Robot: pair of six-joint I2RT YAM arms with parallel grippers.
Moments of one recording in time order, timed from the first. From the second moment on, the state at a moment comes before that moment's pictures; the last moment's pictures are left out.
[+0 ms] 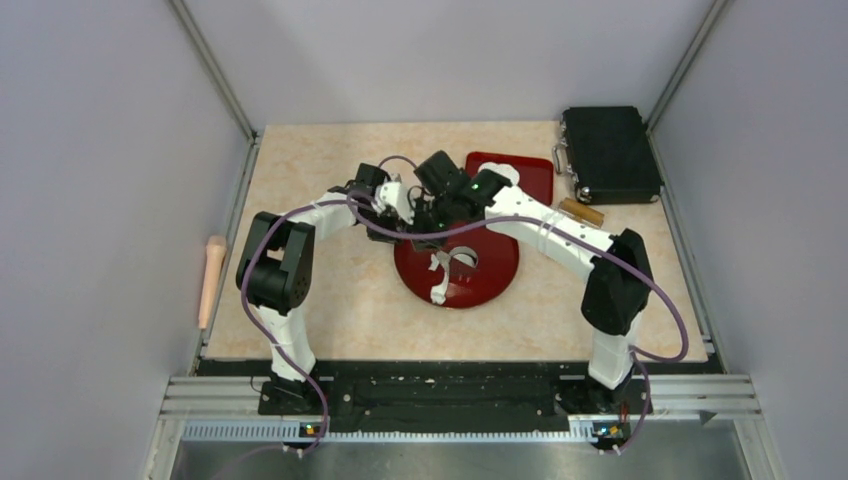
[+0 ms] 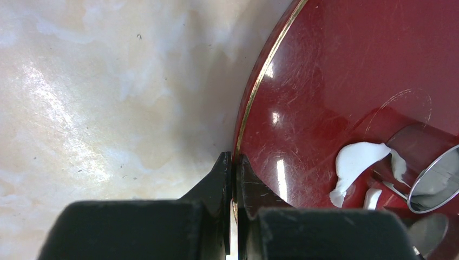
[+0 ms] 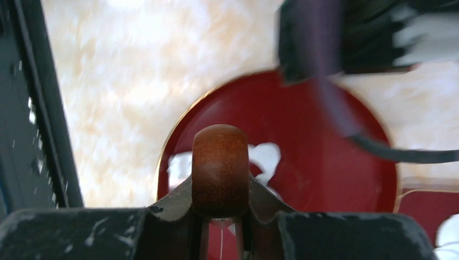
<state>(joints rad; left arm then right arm) -0.32 1.91 1.25 -0.42 0.25 -0.26 0.84 1.87 1.76 -0.78 -0.35 -0.51</state>
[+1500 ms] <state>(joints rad) -0.30 1.91 1.25 -0.42 0.27 -0.27 0.95 1.91 1.65 -0.51 -0.16 -0.50</state>
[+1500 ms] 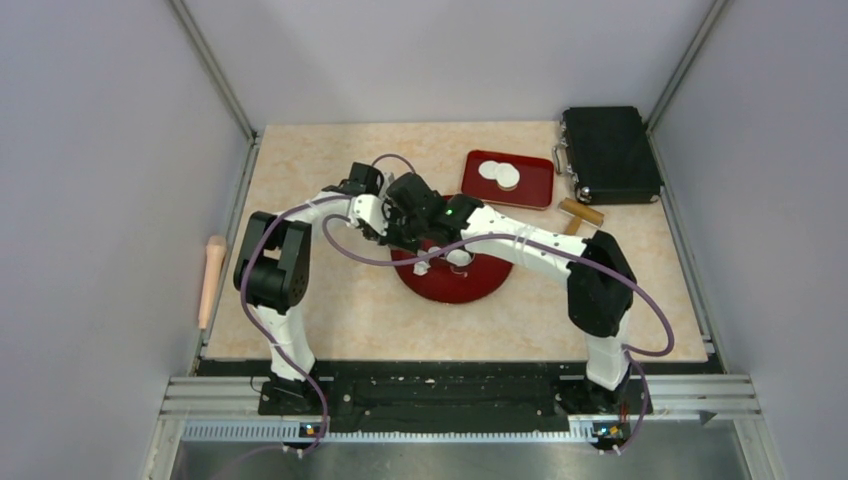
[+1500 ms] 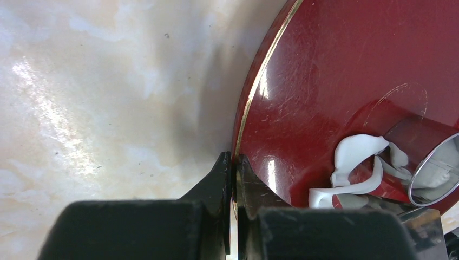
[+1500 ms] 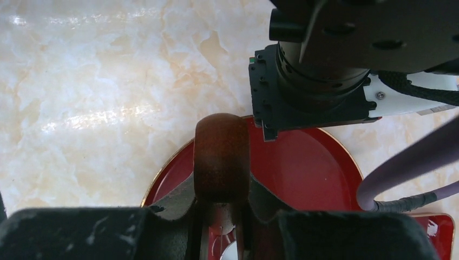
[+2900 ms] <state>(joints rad) -0.28 1.91 1.25 -0.42 0.27 -0.27 0.92 1.89 1.76 -0.46 0.07 -0.27</state>
